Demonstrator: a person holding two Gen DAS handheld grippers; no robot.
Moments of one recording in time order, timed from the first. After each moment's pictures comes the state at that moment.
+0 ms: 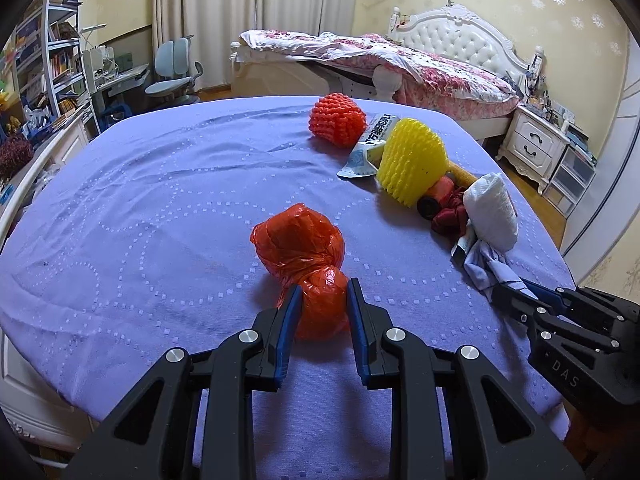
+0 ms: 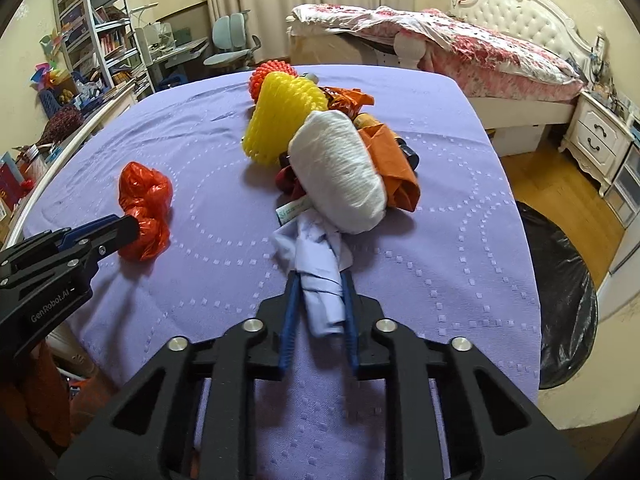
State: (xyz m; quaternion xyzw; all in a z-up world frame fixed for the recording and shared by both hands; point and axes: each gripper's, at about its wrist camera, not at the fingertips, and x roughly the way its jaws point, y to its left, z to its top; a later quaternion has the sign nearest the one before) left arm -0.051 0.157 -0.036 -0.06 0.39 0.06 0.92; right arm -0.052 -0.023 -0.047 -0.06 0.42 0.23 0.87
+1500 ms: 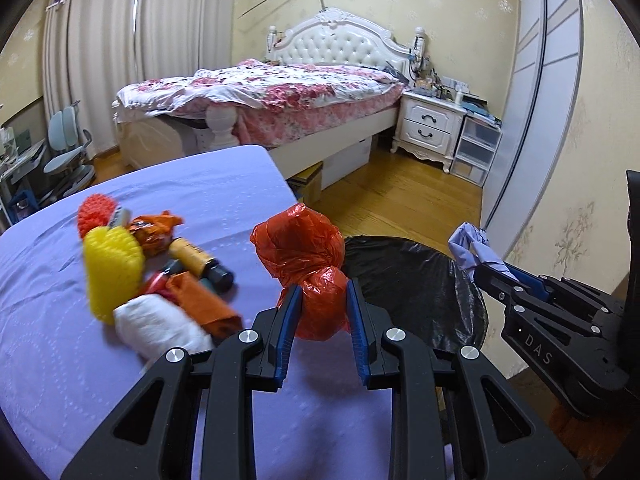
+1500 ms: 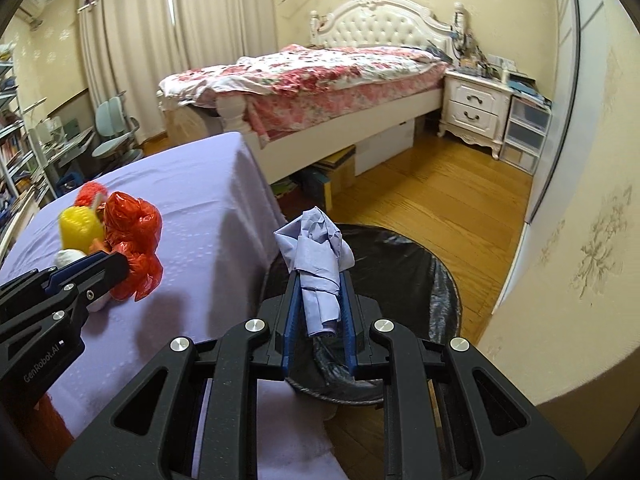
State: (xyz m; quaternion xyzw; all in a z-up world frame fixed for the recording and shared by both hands) left arm 0.034 -0.039 -0.018 0.02 0.34 -0.12 0.93; right arm -0.014 -0.213 -0.030 0.04 0.36 0.02 0.93
